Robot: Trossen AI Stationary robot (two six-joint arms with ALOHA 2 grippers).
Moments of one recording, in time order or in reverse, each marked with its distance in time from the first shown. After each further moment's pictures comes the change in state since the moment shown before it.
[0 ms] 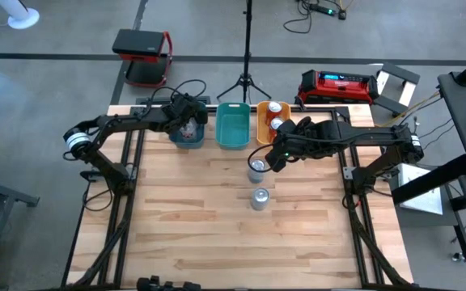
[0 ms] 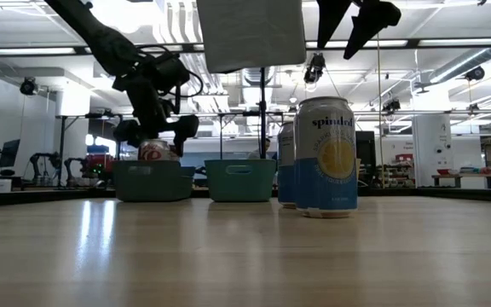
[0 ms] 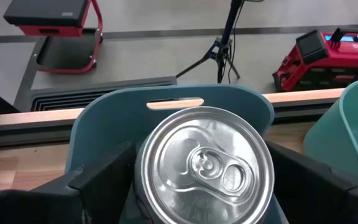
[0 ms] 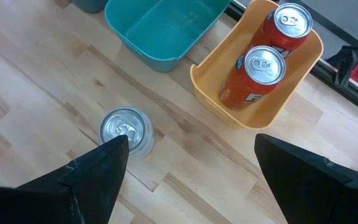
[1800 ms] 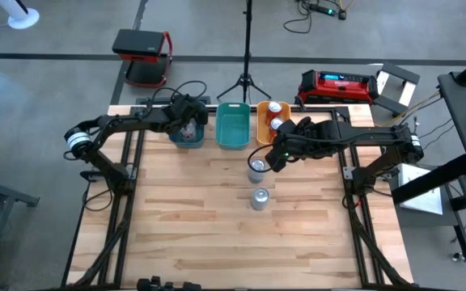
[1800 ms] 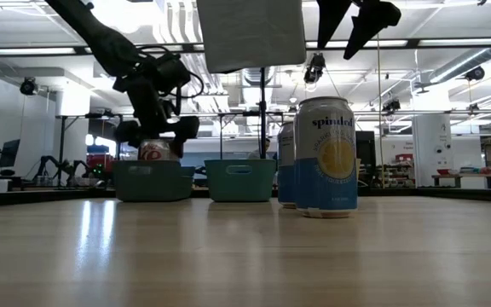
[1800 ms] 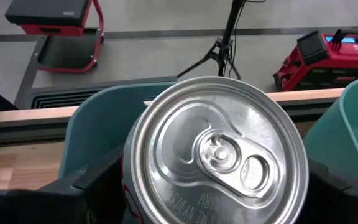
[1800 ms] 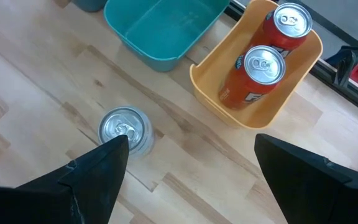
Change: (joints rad) left arm -0.009 0.005 -0.002 0.007 -0.013 -0.013; right arm 0.000 0.001 0.000 -0.002 0.001 -0.001
